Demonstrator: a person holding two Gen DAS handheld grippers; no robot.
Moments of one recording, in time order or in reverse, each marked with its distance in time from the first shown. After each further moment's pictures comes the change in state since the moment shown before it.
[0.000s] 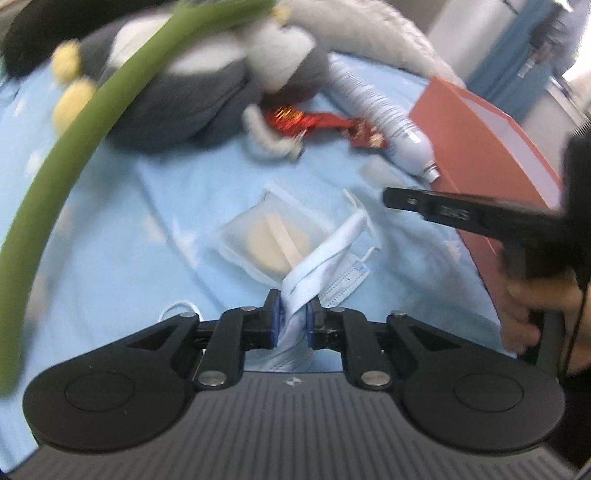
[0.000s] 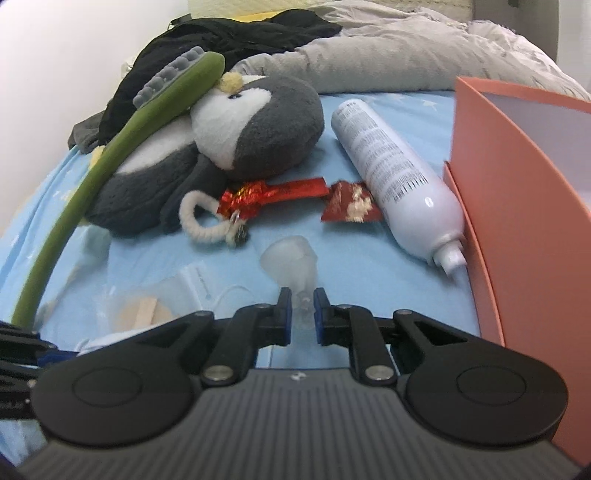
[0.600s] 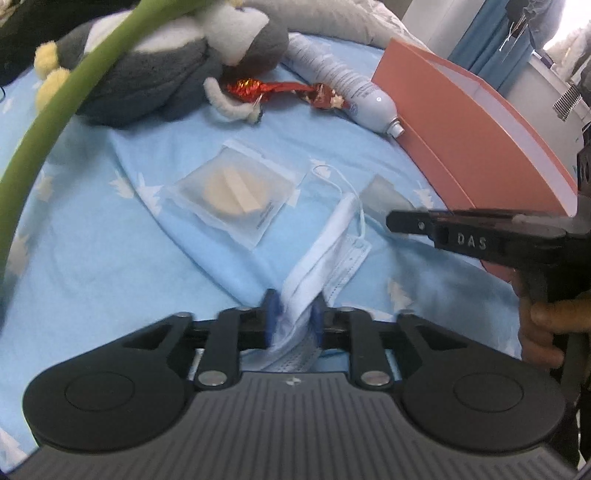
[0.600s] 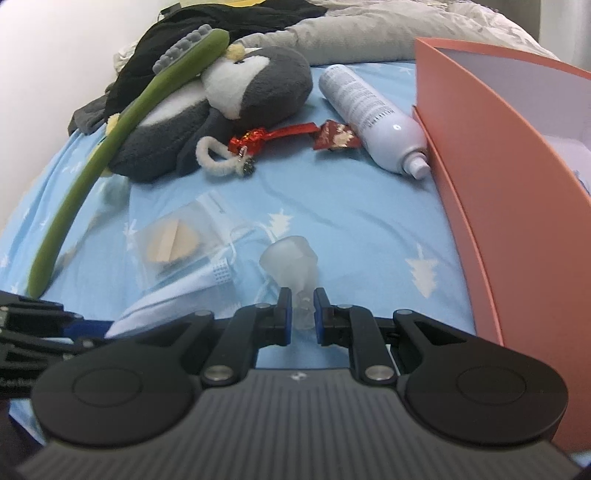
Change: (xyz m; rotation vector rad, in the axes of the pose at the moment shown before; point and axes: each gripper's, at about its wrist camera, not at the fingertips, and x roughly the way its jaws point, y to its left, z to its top) left arm -0.007 -0.026 -0.037 0.111 -0.007 -0.011; right arm -0.052 0.010 -0.057 0.038 0.050 -0.028
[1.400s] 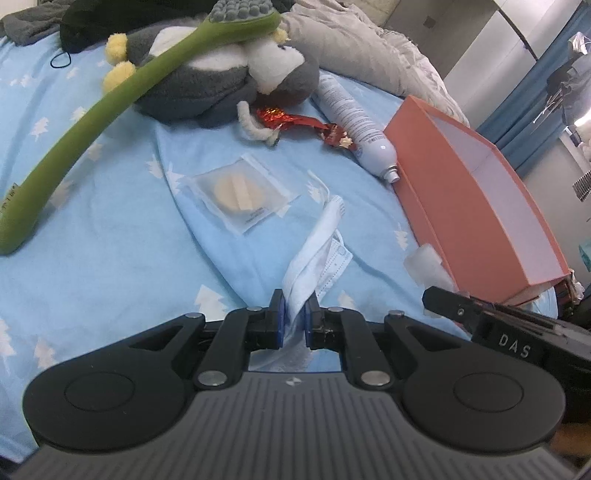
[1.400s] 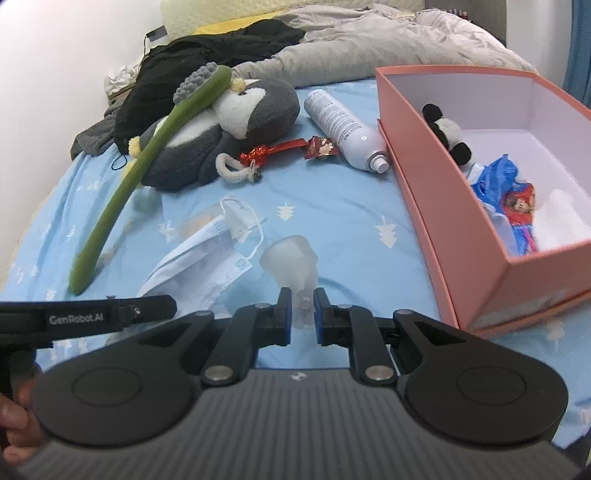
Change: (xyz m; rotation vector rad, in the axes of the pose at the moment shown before) left arm -0.058 -0.034 -0.020 -0.235 -0.099 0.042; right arm -0.096 0.018 -0.030 0.075 -0.042 -0.035
